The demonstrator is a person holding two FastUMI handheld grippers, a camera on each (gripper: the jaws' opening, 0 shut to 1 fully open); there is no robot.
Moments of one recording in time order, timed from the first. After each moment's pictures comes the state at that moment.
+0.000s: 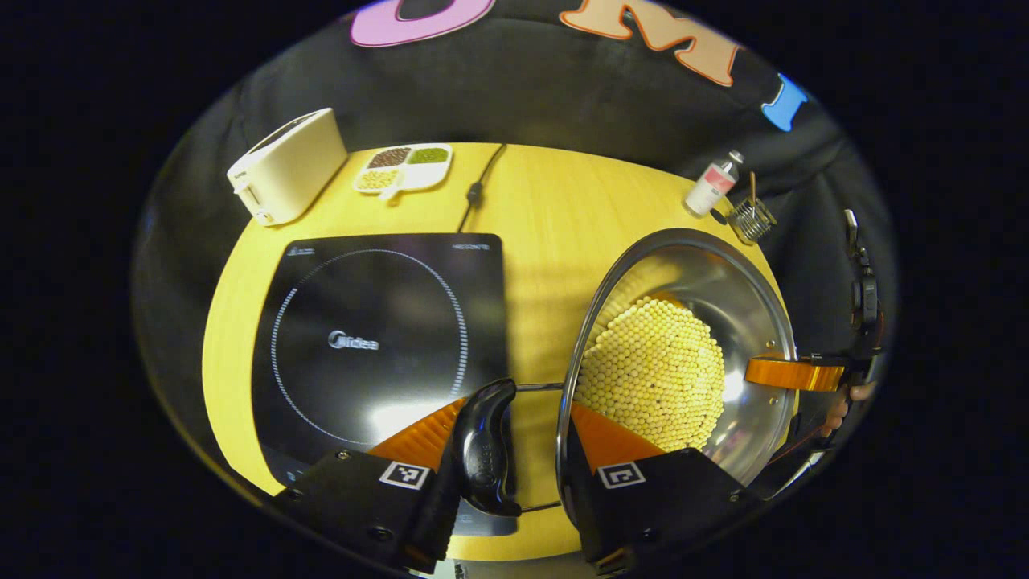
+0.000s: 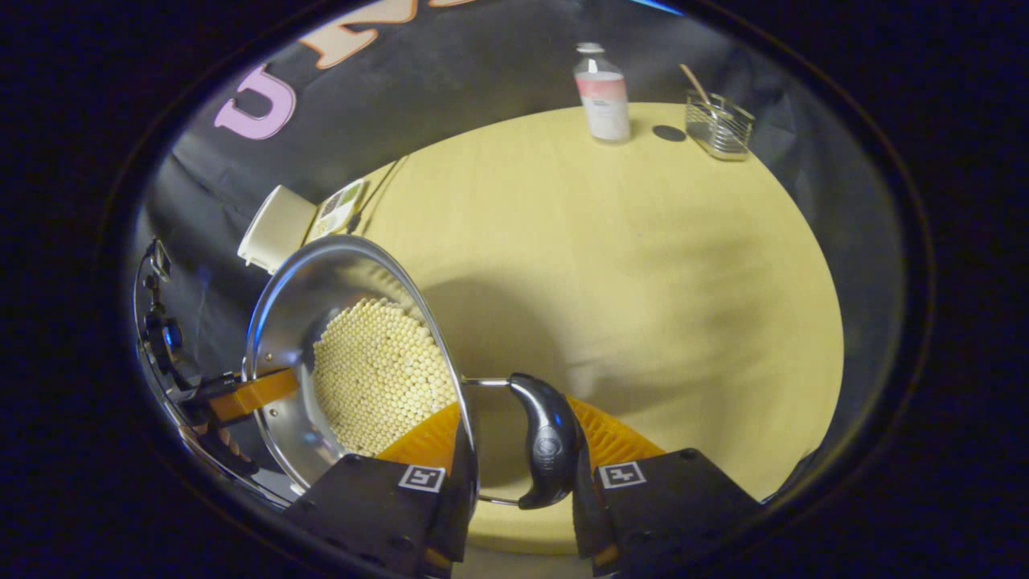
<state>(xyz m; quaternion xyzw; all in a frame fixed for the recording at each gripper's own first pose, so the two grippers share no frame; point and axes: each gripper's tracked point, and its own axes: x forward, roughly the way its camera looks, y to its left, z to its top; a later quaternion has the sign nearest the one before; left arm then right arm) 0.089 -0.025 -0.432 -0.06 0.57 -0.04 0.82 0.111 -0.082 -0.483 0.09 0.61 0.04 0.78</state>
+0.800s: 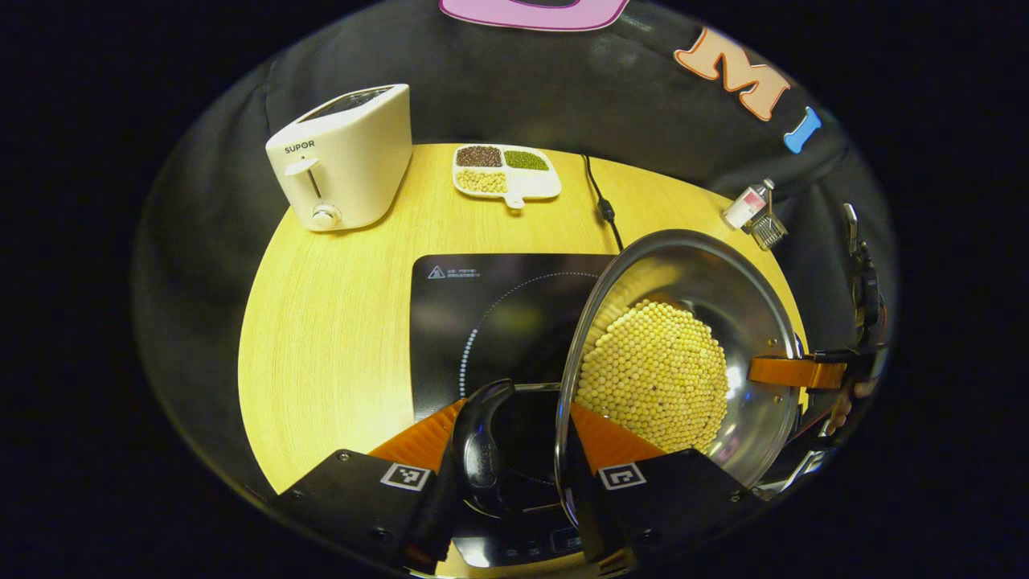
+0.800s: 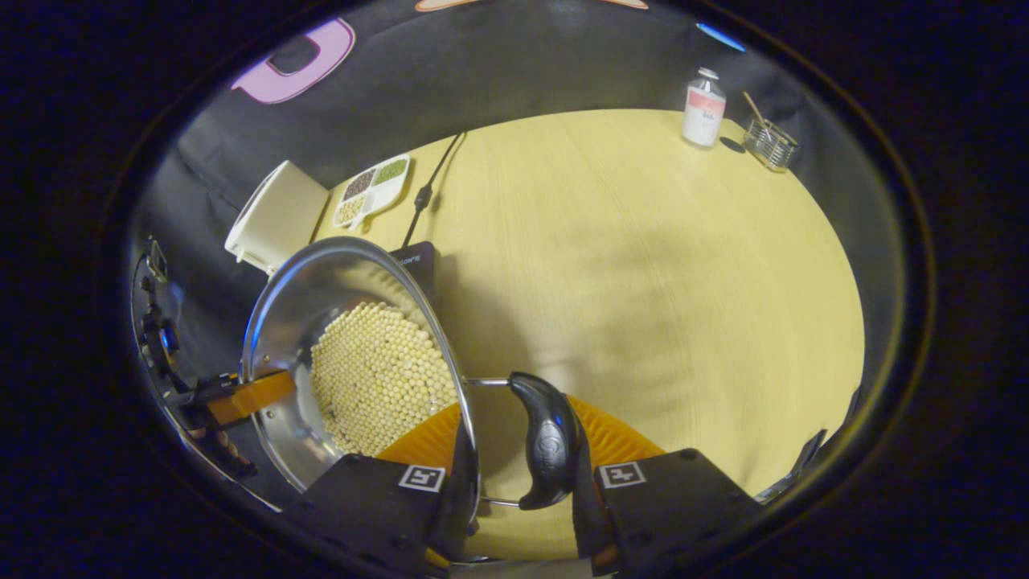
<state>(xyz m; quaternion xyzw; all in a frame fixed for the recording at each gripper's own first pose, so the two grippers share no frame) 0.110 0.163 -0.454 -0.06 0.57 -0.09 0.82 0.112 0.109 -0.501 0.07 0.61 -0.03 0.79</state>
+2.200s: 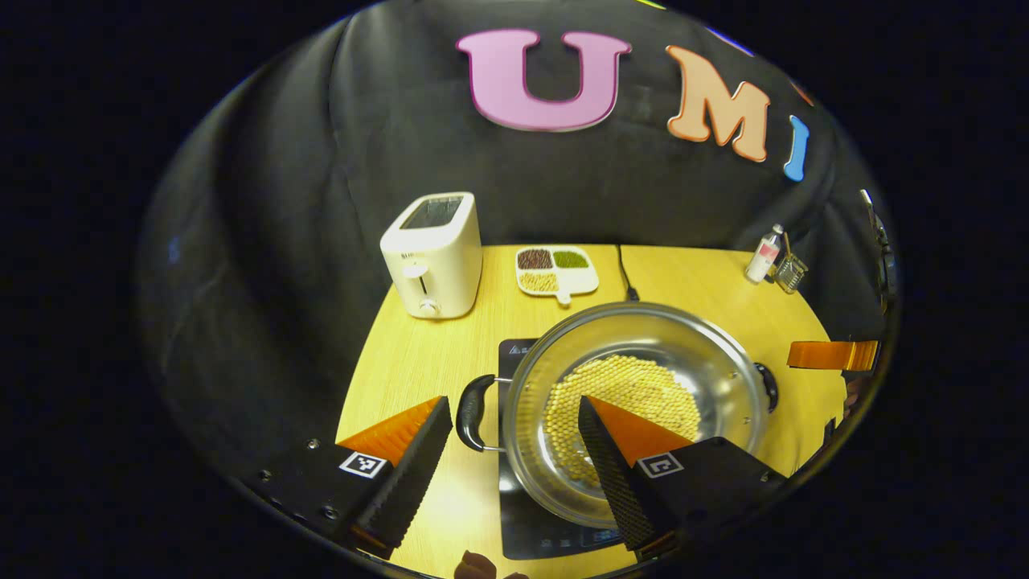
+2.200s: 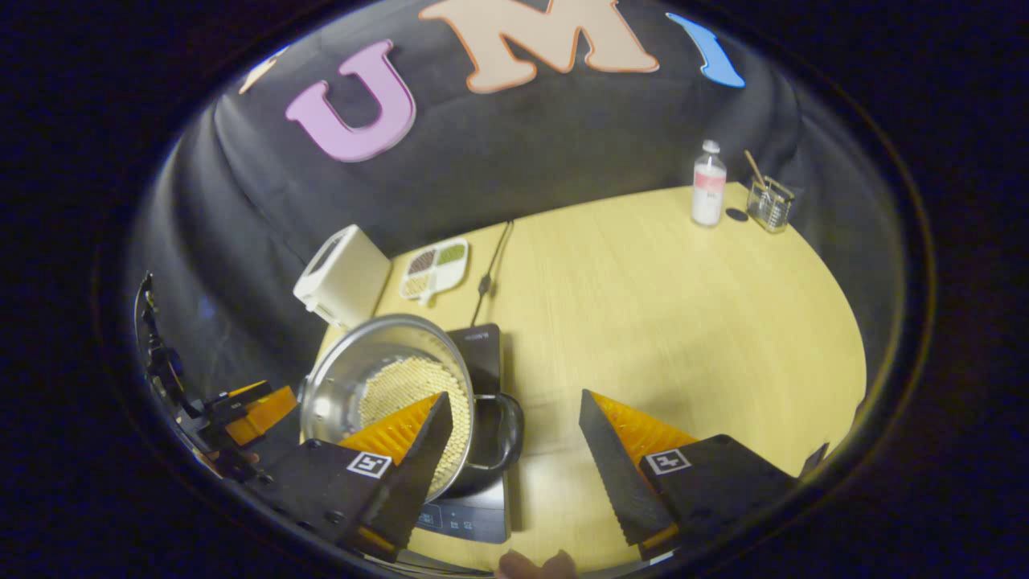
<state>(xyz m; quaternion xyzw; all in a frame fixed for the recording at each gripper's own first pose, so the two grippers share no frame) 0.101 0.175 -0.321 0.02 0.38 0.01 0.93 0.138 0.099 -0.376 0.12 0.44 0.04 0.89</state>
